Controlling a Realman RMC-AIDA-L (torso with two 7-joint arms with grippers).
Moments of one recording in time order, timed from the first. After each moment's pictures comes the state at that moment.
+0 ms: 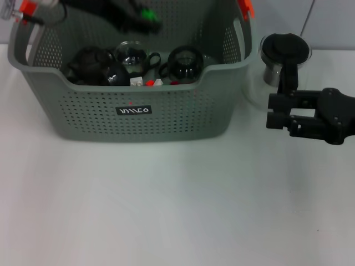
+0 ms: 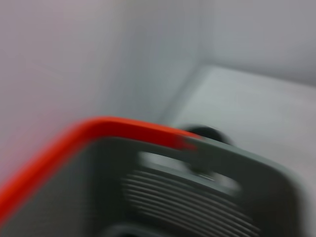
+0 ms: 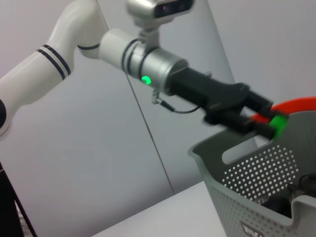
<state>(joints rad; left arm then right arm) -0.93 -2.02 0.72 1.11 2.43 1.55 -2.00 0.59 2.01 -0.61 -0.69 -1.94 -1.84 1.56</state>
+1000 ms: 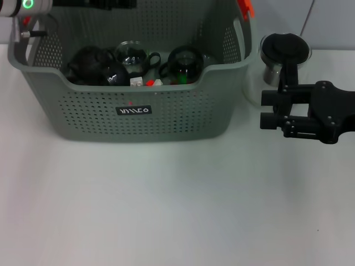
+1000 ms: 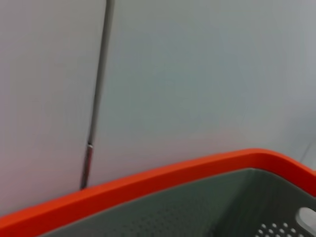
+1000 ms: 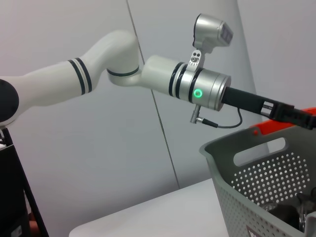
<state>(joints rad) -0.83 -2.03 0.72 0.92 2.30 1.11 -2.17 0.62 2.01 -0.63 -0.70 -1.94 -1.85 1.49</state>
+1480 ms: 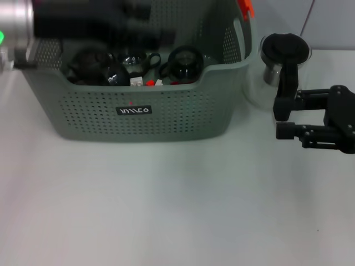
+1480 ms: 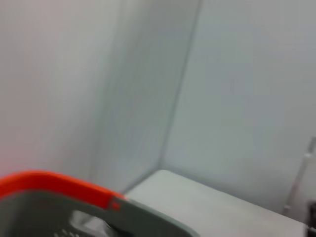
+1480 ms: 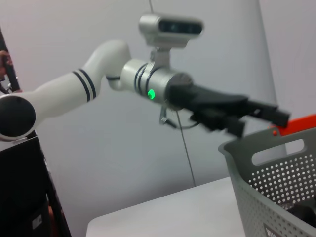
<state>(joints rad) -0.65 -2.09 0.69 1.19 1.98 1.67 -1.93 0.61 1.97 -0.63 -0.69 -1.94 -1.93 1.46</state>
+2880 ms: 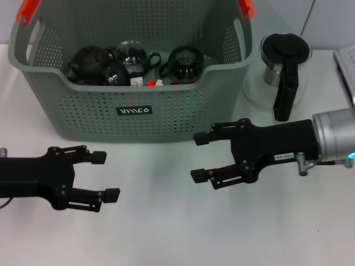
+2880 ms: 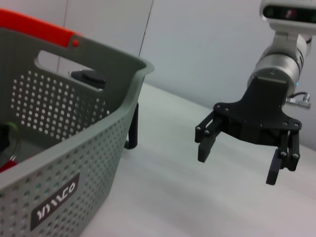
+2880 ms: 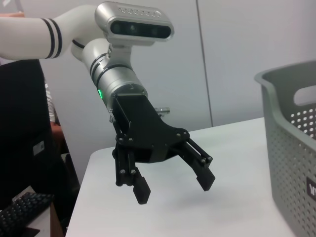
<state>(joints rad) -0.40 -2.16 0.47 1.07 2.26 1.93 -1.49 0.70 2.10 -0.91 -0.62 -1.98 -1.62 1.36</state>
